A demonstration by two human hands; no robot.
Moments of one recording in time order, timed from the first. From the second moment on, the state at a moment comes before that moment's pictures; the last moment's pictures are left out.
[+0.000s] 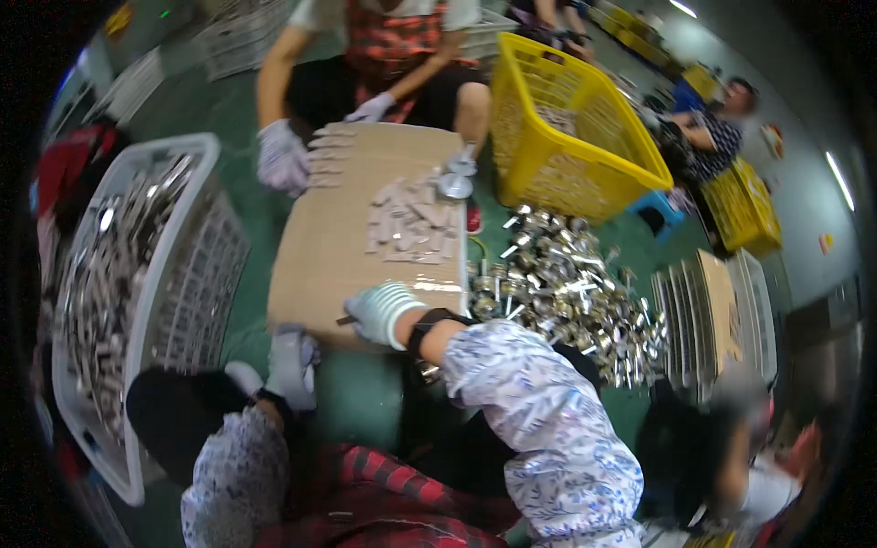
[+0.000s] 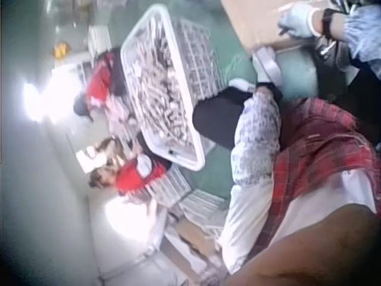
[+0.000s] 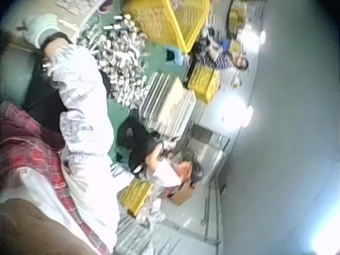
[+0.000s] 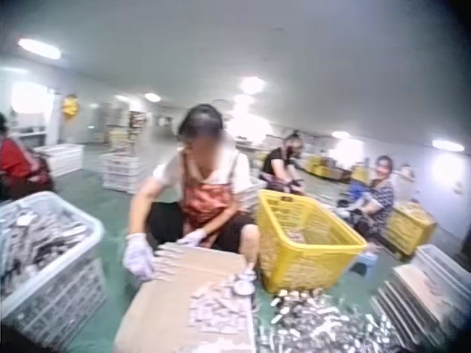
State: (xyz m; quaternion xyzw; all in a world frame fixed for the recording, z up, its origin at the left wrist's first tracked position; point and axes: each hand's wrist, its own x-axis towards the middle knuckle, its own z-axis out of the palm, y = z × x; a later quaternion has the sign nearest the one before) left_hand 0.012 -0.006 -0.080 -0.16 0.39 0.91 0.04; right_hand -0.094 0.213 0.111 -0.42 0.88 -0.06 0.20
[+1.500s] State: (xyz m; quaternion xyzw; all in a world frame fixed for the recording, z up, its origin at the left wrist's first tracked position) left_hand 0.009 -0.002 -0.107 -0.15 0.38 0.91 0.01; right_hand -0.181 0.267 0.160 -0.21 0.91 -0.02 0.36
